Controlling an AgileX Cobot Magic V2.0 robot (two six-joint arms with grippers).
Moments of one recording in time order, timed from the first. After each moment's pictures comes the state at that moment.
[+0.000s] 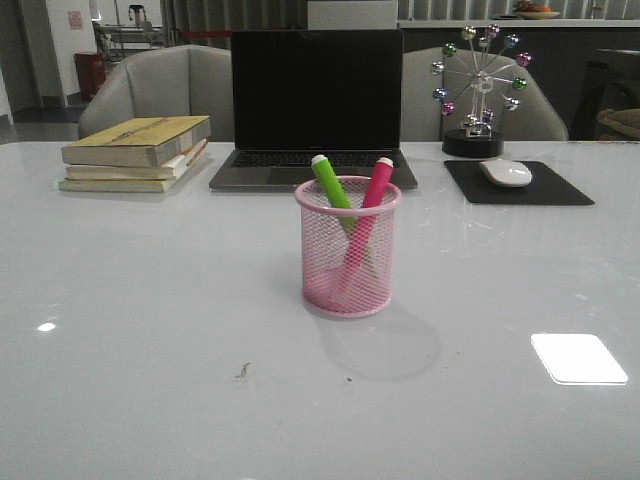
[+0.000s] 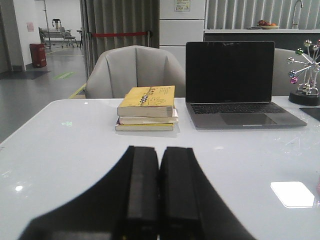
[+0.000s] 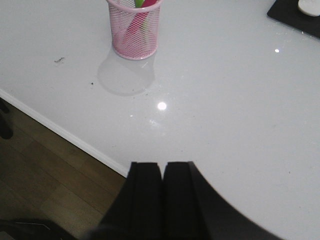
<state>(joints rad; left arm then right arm) -0.09 0.00 0.01 0.05 0.04 -0.06 0.51 0.31 -0.48 -0.06 0.82 0.04</state>
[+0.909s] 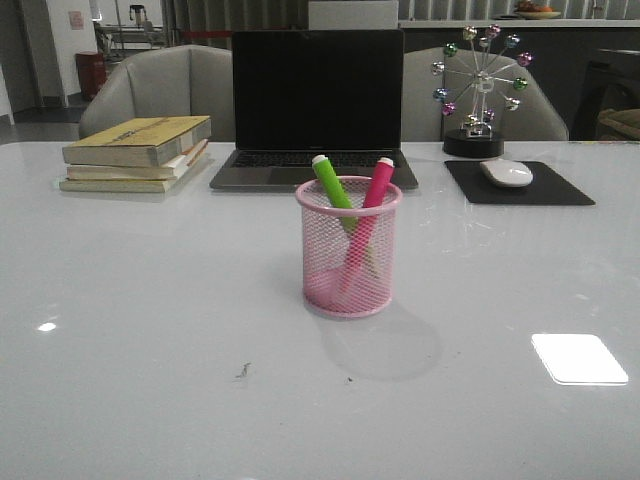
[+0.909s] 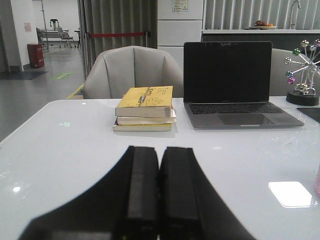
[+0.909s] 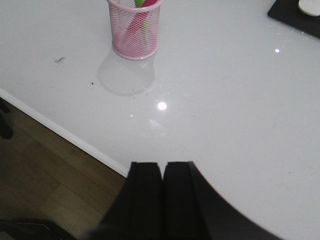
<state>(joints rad) -0.09 0.00 0.01 0.04 0.04 -0.06 0.51 0.30 -0.48 -0.06 0.82 0.04</state>
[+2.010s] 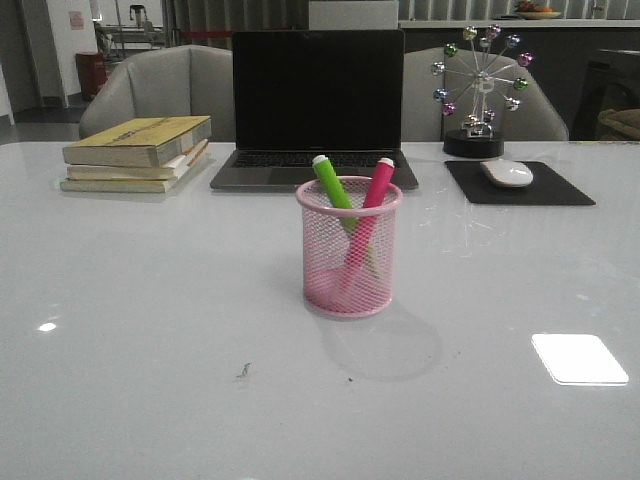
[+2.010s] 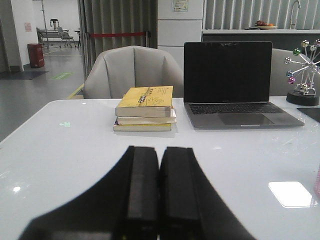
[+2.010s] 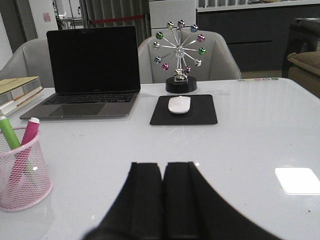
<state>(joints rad) -0.09 0.00 0.01 0.04 0.04 -0.06 0.03 -0.01 0.03 0.09 0.05 0.04</state>
